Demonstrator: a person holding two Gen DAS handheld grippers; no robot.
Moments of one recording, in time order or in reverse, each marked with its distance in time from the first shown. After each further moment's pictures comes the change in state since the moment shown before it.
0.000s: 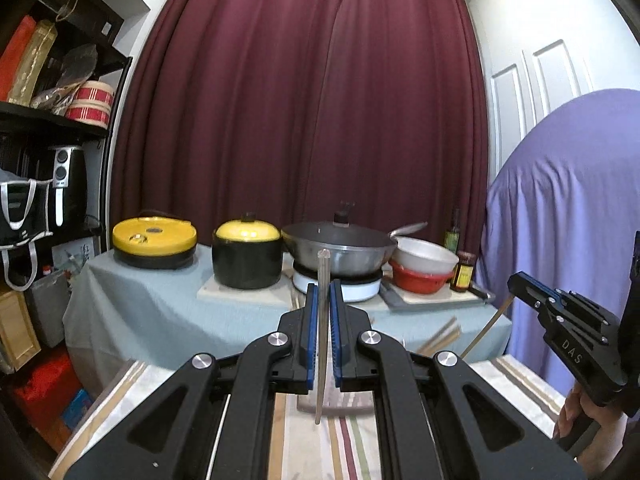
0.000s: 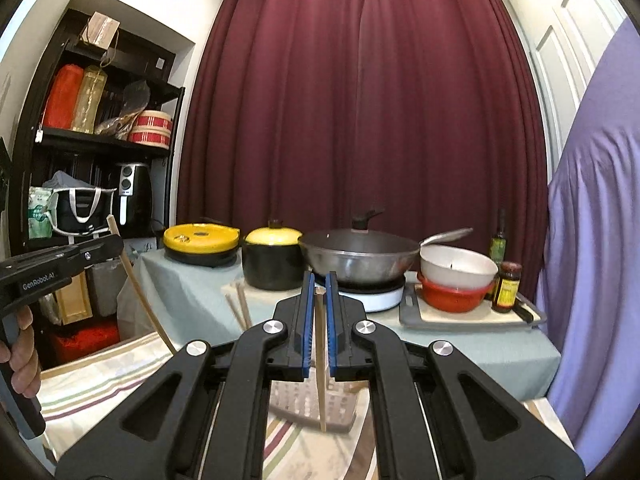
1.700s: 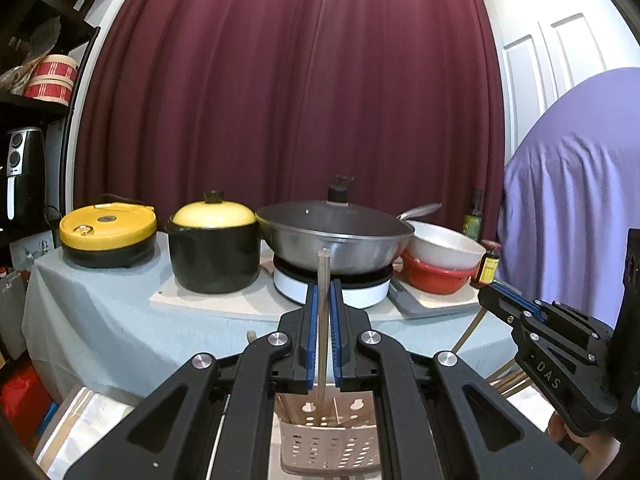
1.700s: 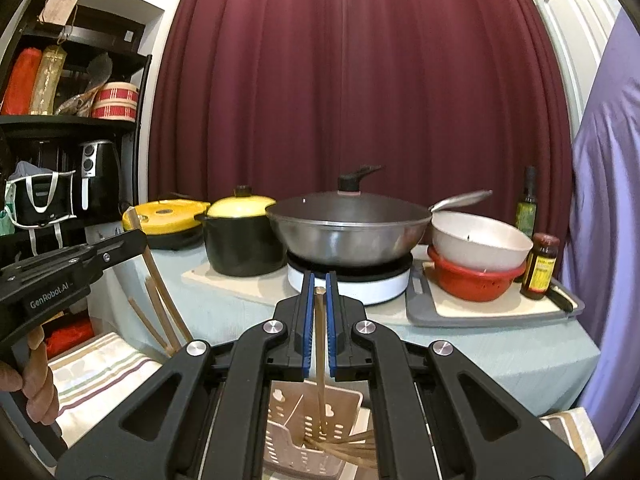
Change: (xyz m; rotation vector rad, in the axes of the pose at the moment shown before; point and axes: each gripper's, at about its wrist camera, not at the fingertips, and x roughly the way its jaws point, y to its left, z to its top) left arm 0.153 -0.005 -0.016 0.005 0.080 -0.031; right arm 0.163 -0.034 -0.035 0.042 0.121 -0.022
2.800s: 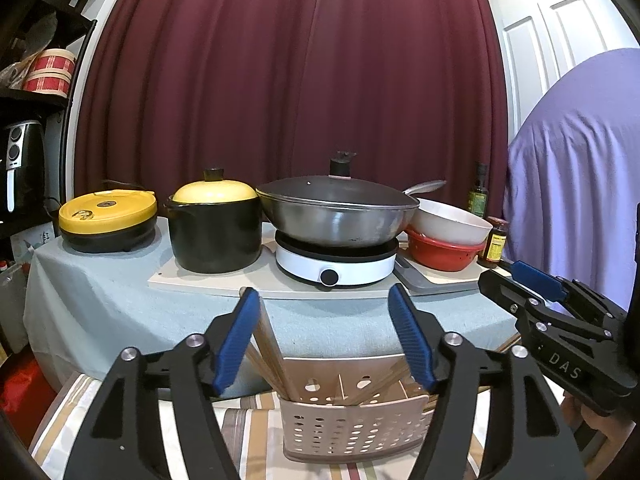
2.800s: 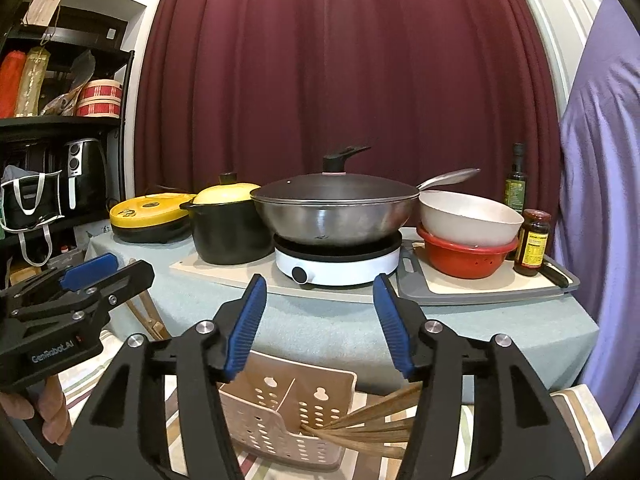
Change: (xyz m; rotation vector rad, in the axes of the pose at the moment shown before) left arm 0.018 0.000 -0.021 0.022 0.040 0.009; right arm 0.003 -0.005 -0.015 0.046 0.032 -0.050
